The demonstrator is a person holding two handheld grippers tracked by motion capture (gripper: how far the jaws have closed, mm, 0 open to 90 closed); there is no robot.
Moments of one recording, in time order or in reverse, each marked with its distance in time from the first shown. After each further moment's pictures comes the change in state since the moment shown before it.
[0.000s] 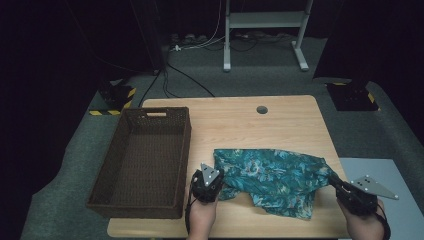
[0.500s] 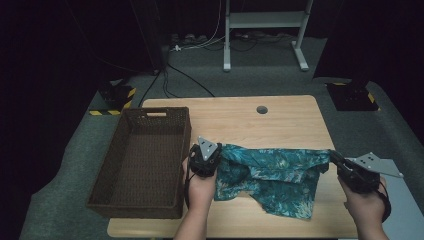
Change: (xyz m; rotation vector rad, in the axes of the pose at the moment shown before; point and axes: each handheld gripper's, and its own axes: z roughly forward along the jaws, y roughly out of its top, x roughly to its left) left arm 0.020 0.061 0.015 -0.065 0.063 0.025; right arm -0.010 0.056 0.016 -0.080 -0.021 -0.038
